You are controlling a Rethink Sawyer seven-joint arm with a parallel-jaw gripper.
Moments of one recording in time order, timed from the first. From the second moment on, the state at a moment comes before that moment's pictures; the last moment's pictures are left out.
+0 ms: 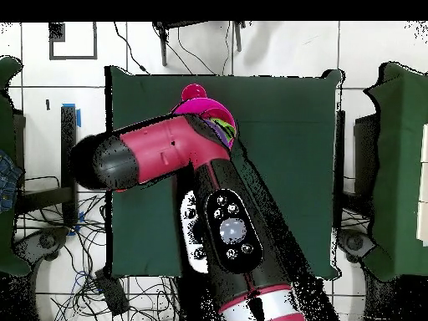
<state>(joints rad) -0.27 -0.90 0.49 1.63 -0.33 0.76 1.83</state>
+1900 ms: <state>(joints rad) -0.12 -0.52 0.41 1.60 -0.40 0.65 1.84</state>
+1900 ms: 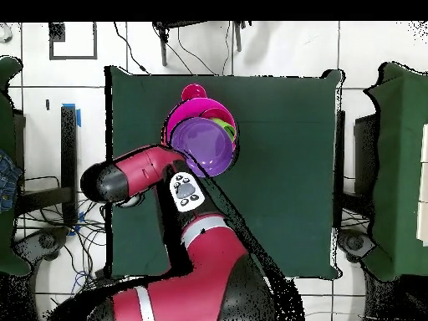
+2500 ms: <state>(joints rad) -0.12 -0.50 0.44 1.60 -0.37 0.65 1.84</state>
